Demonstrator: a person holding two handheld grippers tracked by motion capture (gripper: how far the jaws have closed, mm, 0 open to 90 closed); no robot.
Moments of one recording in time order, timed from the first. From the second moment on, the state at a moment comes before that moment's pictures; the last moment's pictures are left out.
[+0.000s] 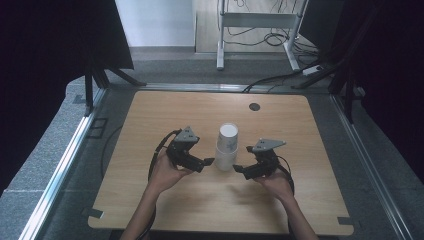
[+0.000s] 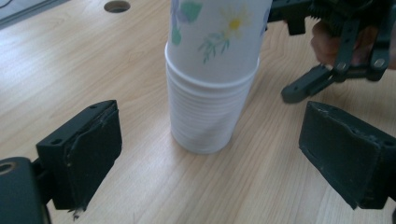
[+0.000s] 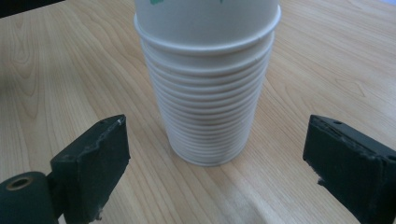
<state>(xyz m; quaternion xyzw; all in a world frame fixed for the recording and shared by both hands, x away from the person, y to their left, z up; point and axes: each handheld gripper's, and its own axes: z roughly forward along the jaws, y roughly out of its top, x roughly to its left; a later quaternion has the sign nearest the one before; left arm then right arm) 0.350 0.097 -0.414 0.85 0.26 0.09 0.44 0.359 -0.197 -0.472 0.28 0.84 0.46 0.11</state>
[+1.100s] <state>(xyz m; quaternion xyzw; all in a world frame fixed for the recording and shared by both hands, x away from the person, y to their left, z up) 0.379 0.057 -0.384 0.86 0.24 0.09 0.43 0.384 -0.165 -0.471 0.26 0.83 0.48 0.09</state>
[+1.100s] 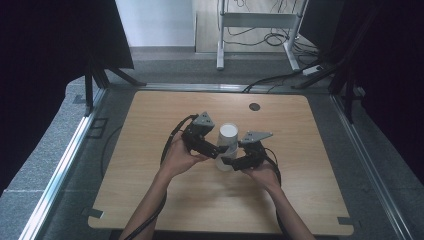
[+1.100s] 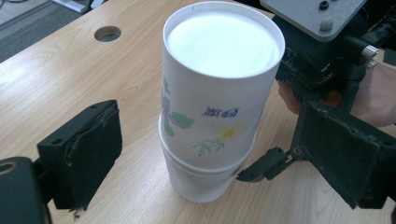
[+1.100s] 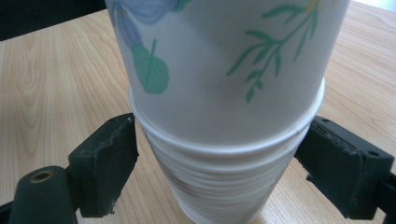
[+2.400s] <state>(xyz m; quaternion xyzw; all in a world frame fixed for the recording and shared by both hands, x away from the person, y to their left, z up) 0.396 0.034 -0.389 0.87 0.24 0.09 0.43 0.385 -0.163 -0.468 0.26 0.84 0.47 0.09</state>
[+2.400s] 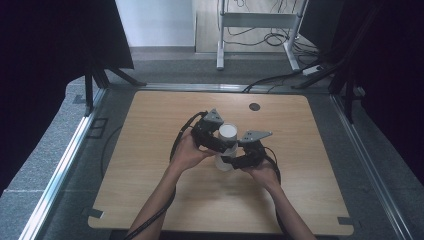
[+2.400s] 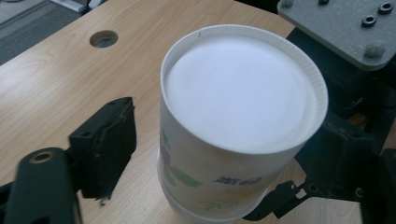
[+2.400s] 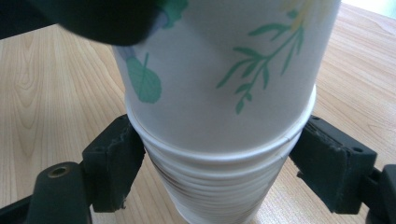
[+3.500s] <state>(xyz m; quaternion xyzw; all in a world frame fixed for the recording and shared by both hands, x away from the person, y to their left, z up) 0.386 0.033 -0.358 0.87 0.21 0.12 0.43 0.385 -0.164 -0.468 0.26 0.84 0.47 0.09</state>
